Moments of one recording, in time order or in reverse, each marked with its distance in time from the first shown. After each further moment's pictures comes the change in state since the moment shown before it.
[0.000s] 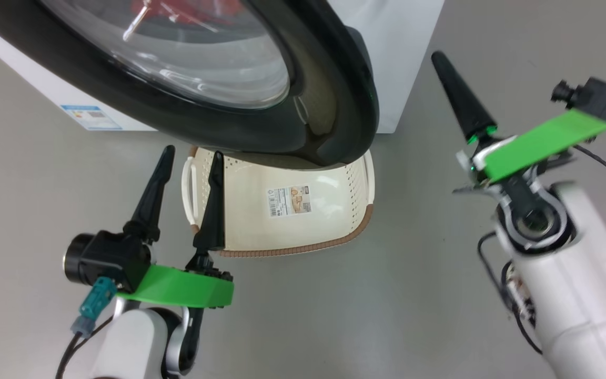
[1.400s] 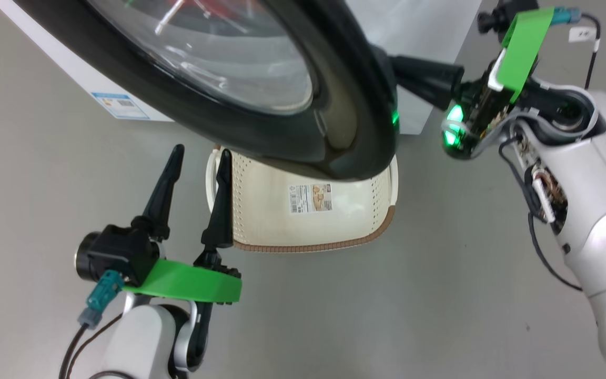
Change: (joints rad) left arm -0.023 0.000 -0.039 0.023 -0.055 0.025 0.000; right arm -0.422 -0.068 0.132 0.481 0.583 0.000 0.798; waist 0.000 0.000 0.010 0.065
